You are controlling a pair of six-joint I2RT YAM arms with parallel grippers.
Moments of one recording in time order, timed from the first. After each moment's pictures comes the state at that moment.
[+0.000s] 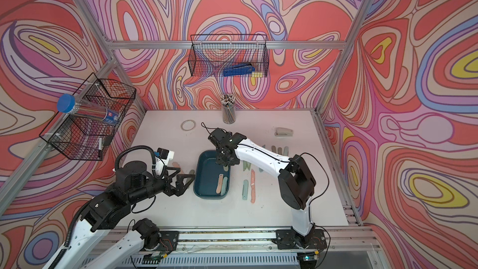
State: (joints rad) left arm -0.55 0.60 0.84 -0.74 0.25 -0.39; right arm 0.80 1.84 1.57 -0.93 0.10 0.79
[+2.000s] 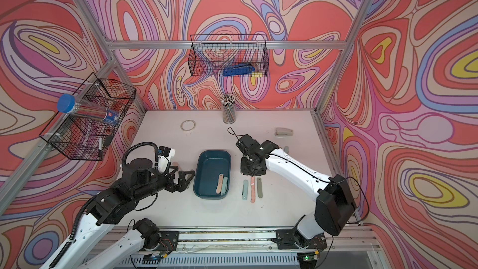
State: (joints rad) left arm -0.55 0.63 0.84 -0.76 0.11 -0.39; right arm 0.75 1.52 1.31 -1.01 0.04 0.73
